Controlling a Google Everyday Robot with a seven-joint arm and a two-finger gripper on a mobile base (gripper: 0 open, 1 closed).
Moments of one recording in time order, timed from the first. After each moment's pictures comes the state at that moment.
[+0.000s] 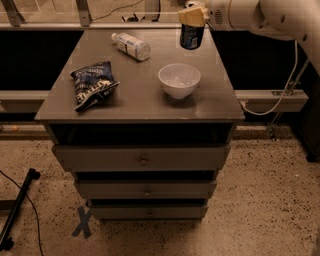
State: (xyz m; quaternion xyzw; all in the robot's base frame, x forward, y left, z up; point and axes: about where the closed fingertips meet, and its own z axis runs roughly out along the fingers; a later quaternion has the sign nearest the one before) arm 0.783 -0.104 1.031 -0.34 0.70 0.14 0.61
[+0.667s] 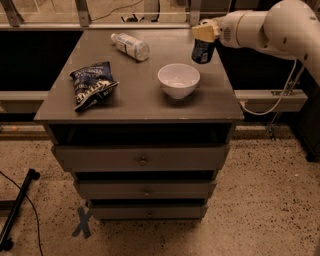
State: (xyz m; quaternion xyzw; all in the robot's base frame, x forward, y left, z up) arm 0.800 -0.149 0.979 -0.26 0.74 0.14 0.60
